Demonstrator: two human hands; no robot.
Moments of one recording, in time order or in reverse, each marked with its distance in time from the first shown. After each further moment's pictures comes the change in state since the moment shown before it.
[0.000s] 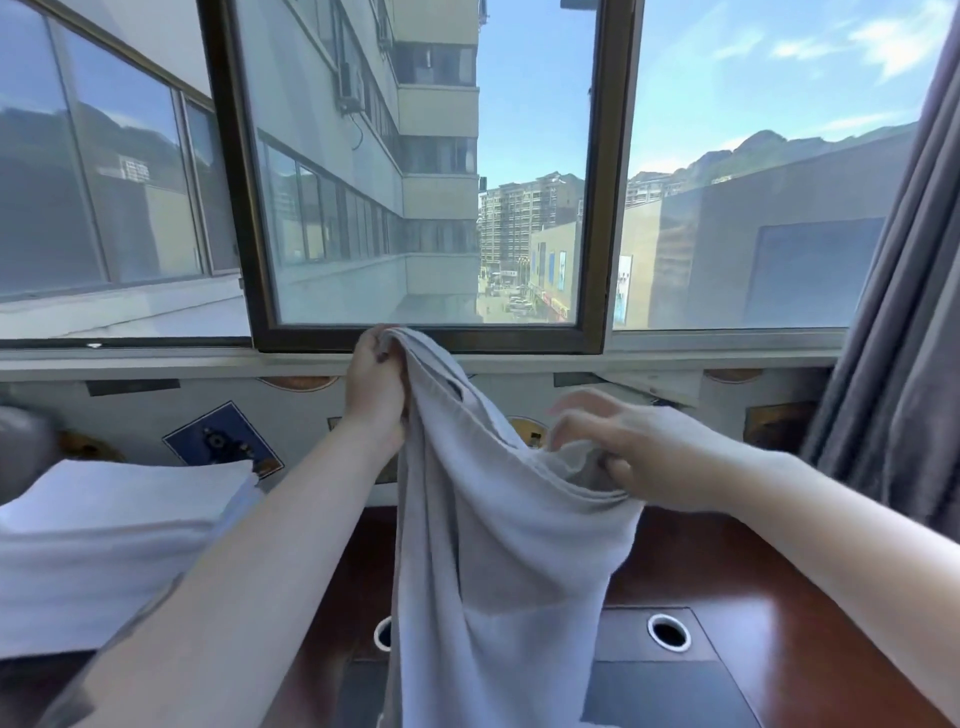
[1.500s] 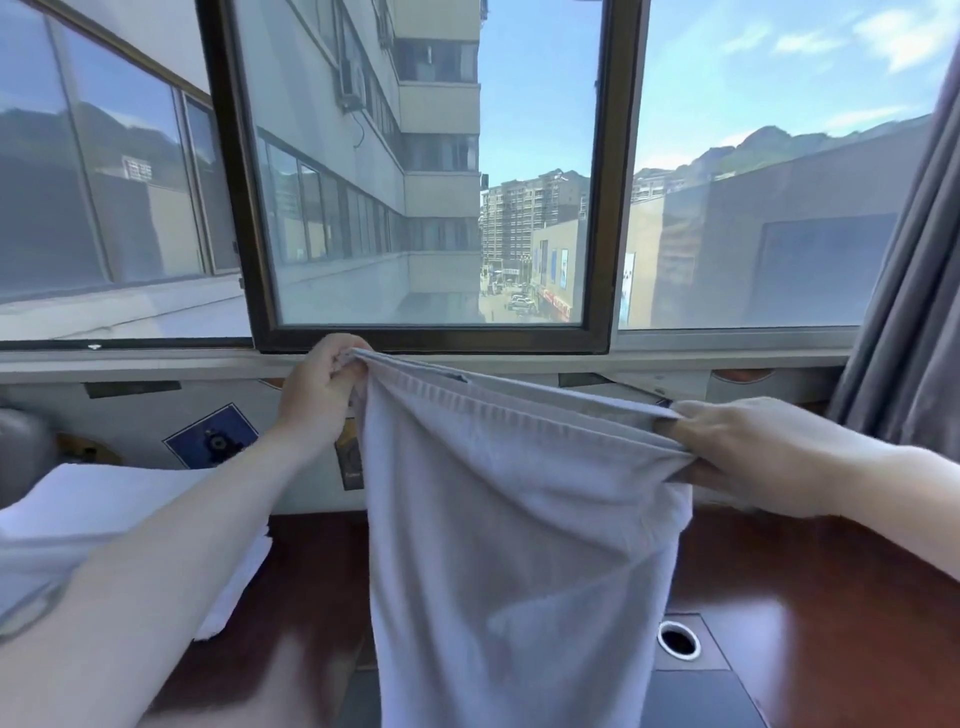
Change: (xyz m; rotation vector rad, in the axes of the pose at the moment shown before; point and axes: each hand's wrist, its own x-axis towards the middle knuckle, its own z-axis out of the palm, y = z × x) left_hand 0.017 0.018 -0.069 0.675 -0.154 0.287; right_hand -0.038 0.040 -0.015 -0.251 -0.156 0.130
